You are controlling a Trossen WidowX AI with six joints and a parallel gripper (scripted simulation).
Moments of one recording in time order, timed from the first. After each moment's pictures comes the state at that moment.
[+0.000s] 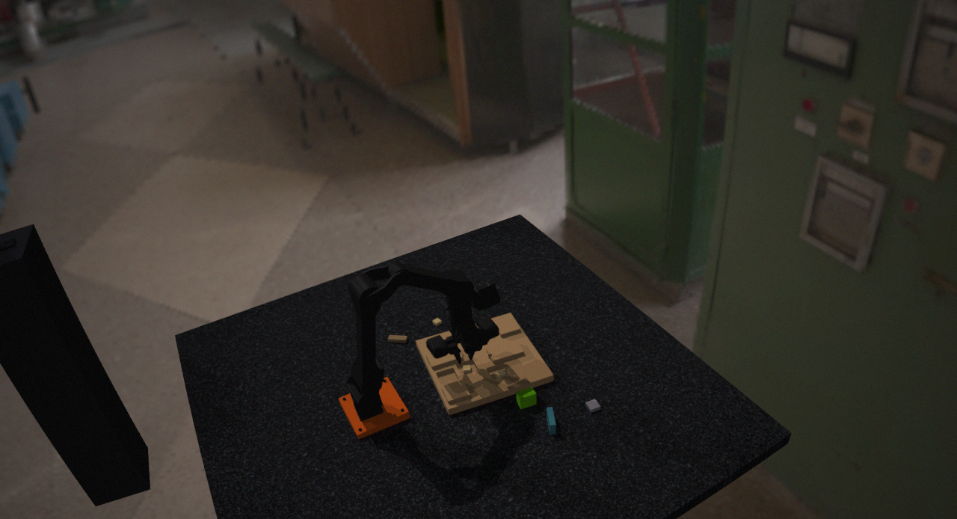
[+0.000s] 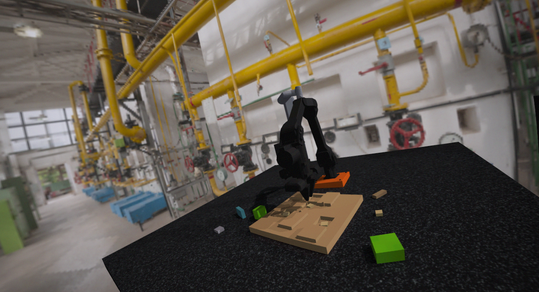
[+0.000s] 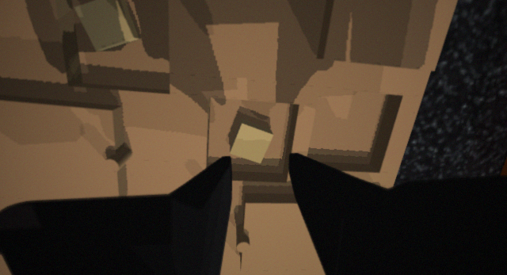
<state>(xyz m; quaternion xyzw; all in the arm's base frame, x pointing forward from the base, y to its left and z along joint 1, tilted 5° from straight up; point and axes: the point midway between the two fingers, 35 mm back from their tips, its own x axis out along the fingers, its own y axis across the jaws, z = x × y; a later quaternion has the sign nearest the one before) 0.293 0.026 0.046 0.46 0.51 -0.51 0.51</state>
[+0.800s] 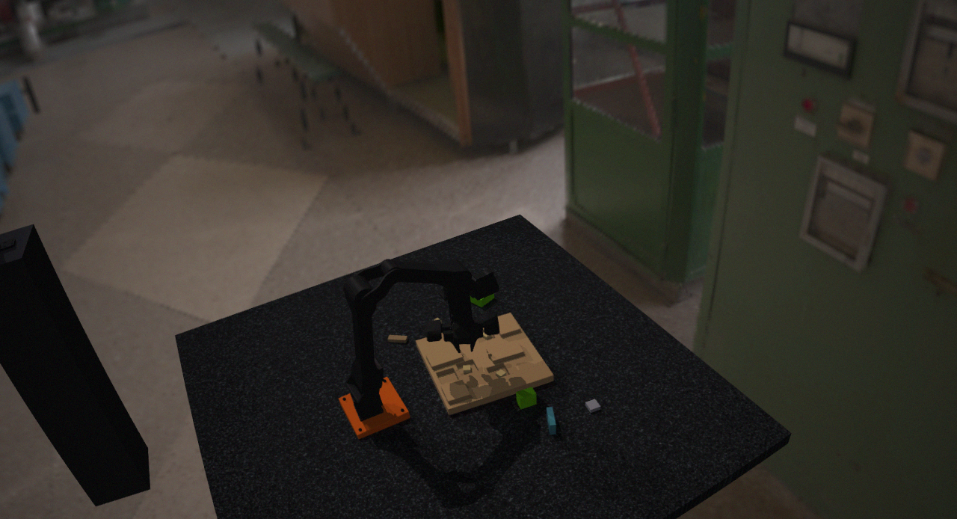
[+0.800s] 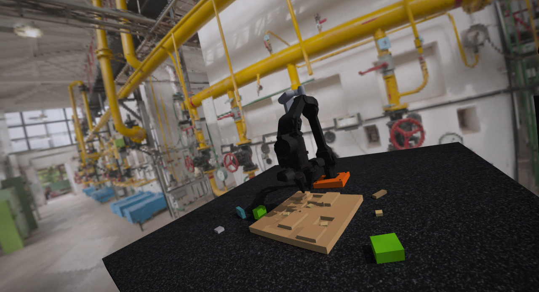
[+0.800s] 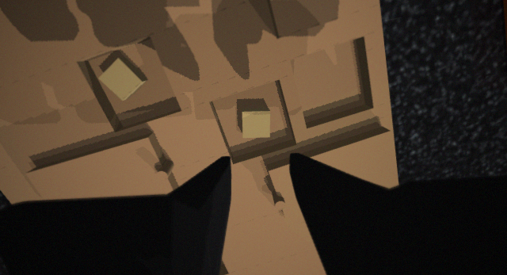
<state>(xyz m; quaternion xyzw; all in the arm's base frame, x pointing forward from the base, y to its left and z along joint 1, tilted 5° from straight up) 0.298 0.029 0.079 0.56 0.40 -0.59 0.42</state>
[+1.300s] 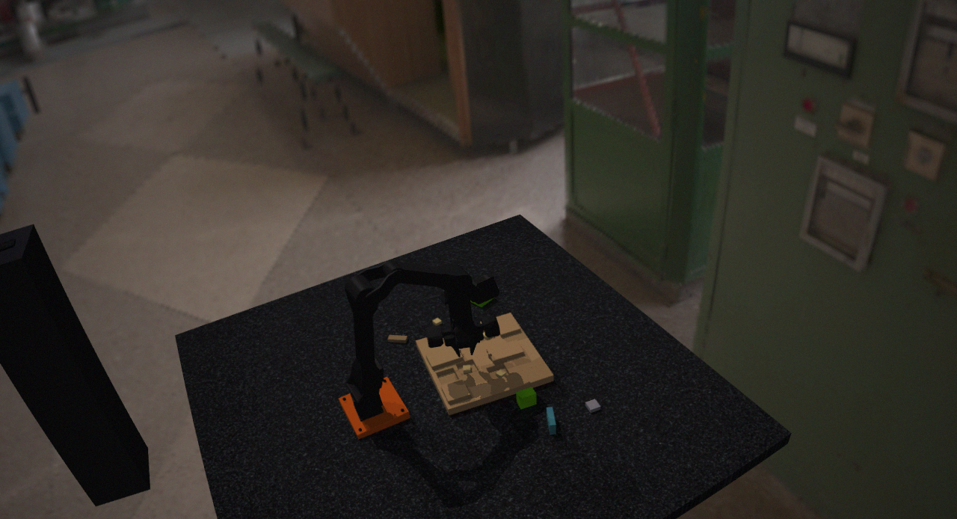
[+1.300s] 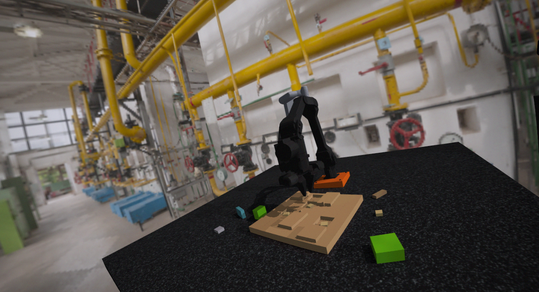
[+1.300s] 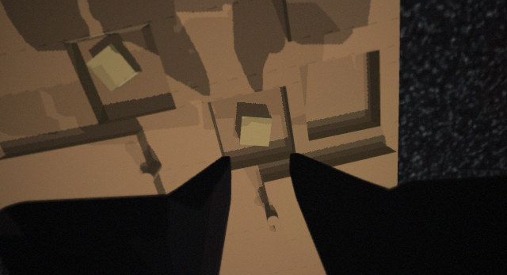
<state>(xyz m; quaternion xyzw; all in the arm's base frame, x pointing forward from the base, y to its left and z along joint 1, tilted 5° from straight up) 0.296 0.028 0.066 0.54 0.43 -0.57 0.44</state>
